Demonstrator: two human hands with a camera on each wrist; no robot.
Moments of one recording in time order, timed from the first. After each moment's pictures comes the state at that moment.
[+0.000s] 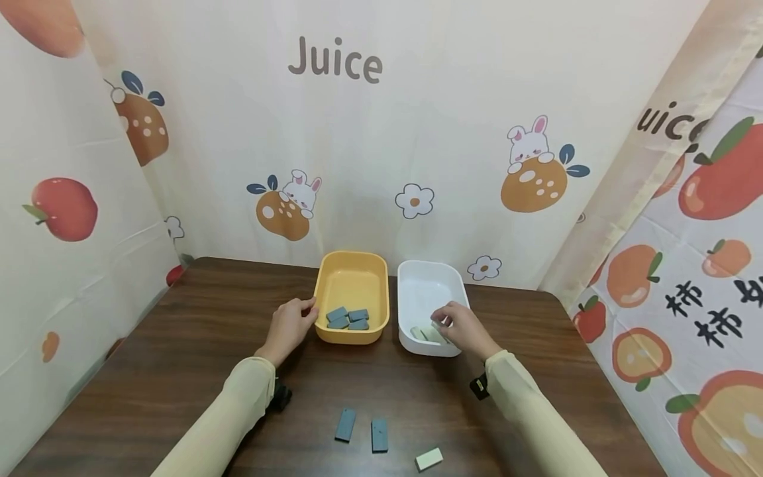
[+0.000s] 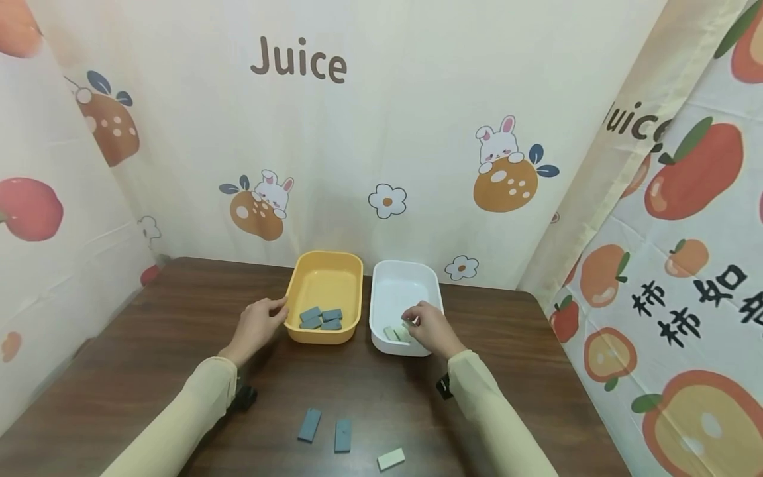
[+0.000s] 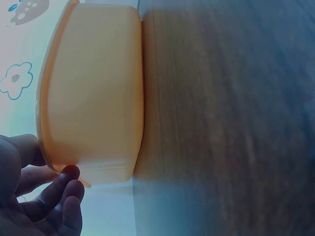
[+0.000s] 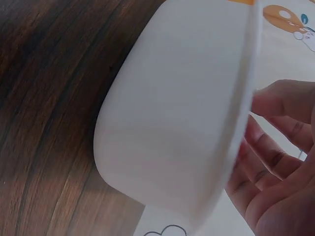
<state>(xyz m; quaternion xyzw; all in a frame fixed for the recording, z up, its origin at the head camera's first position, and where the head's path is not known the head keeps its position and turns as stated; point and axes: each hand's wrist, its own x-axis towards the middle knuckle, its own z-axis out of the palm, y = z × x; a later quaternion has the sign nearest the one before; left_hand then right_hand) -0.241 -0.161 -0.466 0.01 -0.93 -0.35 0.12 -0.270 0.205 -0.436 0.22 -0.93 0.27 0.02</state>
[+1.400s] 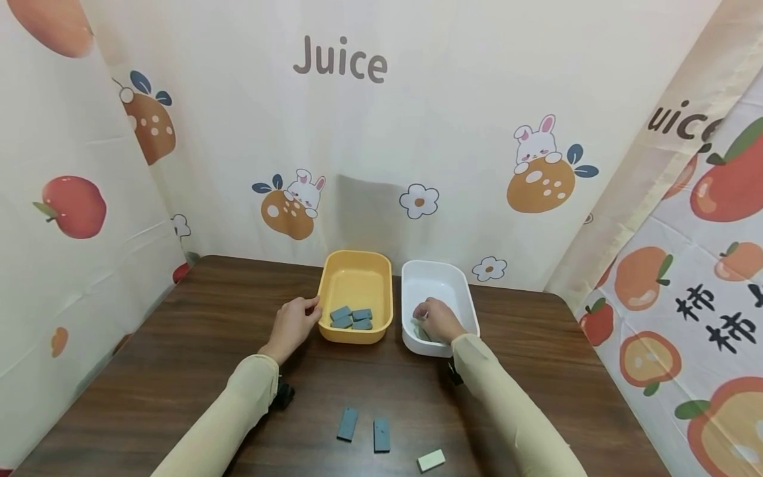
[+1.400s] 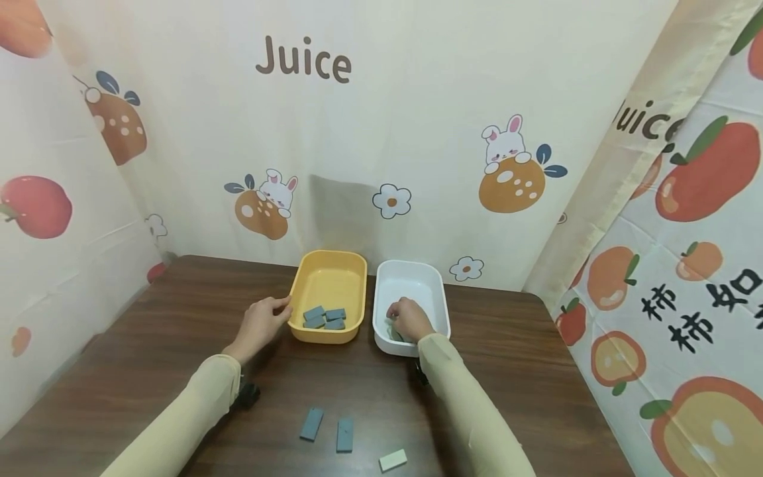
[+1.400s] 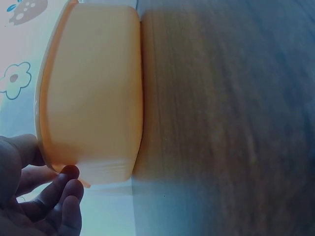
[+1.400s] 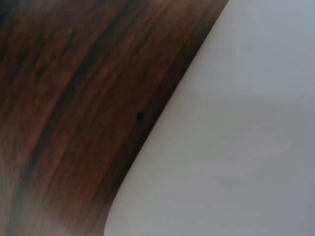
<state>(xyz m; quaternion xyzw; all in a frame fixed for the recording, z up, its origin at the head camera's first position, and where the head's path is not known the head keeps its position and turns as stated) -0.241 -0.160 -0.466 0.00 -0.93 -0.34 0.12 -0.314 0.159 -0.469 0.21 -0.95 0.22 0.00</state>
